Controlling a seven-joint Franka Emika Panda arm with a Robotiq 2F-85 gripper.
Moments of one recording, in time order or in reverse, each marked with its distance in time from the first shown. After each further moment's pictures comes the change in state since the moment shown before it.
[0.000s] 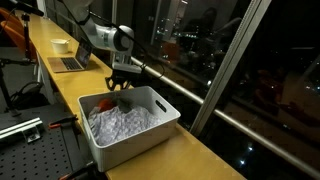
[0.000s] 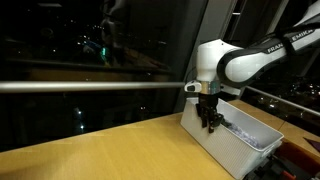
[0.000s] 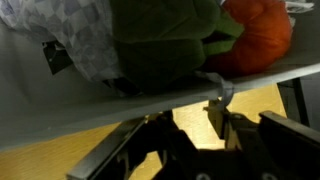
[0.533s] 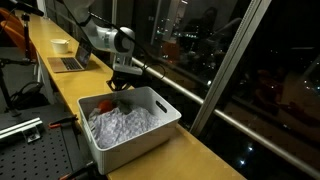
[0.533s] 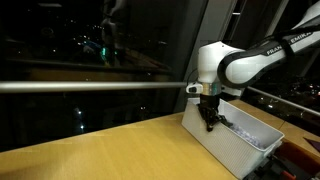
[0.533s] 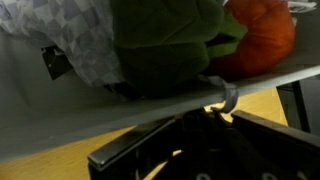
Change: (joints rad) arm -0.004 0.000 -0.012 -0.010 -0.002 0.000 -0.009
